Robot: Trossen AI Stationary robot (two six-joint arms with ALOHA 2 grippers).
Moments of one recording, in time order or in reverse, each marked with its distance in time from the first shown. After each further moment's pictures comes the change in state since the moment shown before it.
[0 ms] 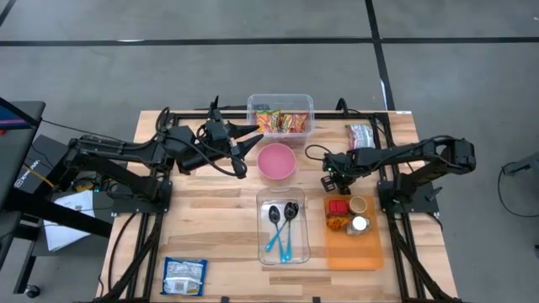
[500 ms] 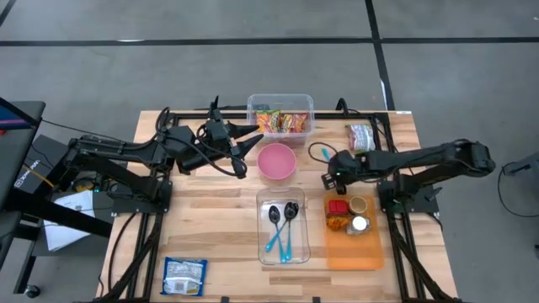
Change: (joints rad) left arm 0.000 0.000 0.000 0.000 0.000 0.000; right arm 0.108 -0.207 0.002 -0.006 0.165 0.122
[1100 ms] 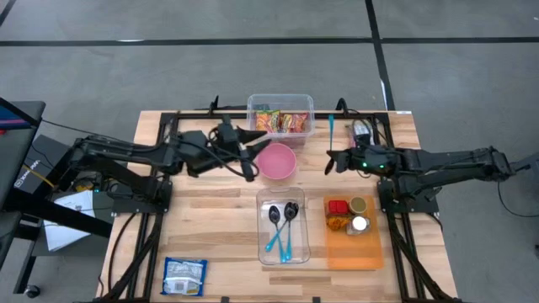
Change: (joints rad) left arm 0.000 0.077 0.002 0.008 0.000 -0.094; right arm 0.129 -0.429 0.001 0.369 0.284 -0.062
